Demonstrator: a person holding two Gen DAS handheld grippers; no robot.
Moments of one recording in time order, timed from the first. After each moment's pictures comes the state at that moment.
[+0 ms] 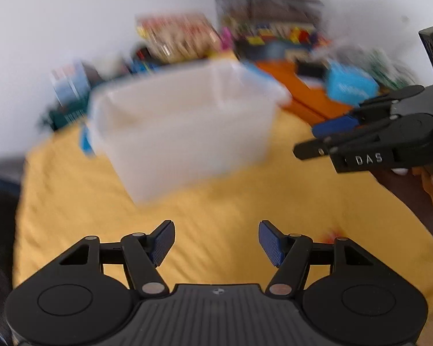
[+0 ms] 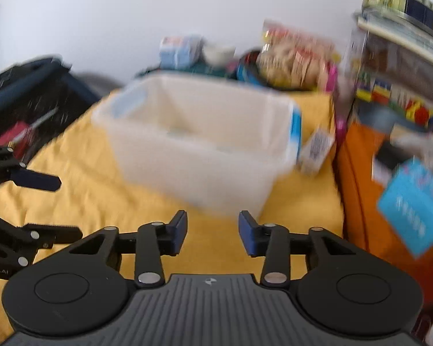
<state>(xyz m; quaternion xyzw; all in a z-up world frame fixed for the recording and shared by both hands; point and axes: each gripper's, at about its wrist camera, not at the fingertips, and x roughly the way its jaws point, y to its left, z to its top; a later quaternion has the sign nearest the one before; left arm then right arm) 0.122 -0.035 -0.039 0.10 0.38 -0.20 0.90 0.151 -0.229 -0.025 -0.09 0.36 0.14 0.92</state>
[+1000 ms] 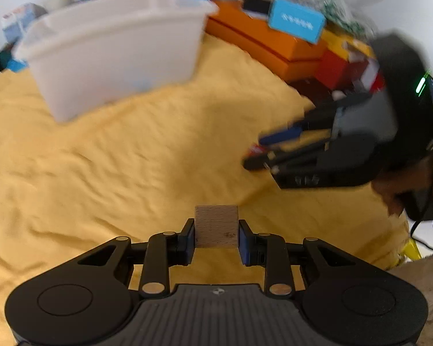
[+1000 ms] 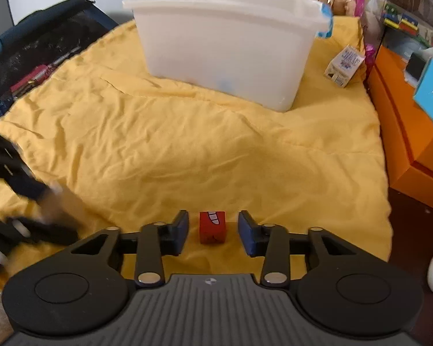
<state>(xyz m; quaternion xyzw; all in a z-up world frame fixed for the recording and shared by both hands) 0.077 -0.056 -0.079 0.07 0.47 -0.26 0.84 0.117 -0.233 -0.107 -0.10 0.45 0.17 0.87</state>
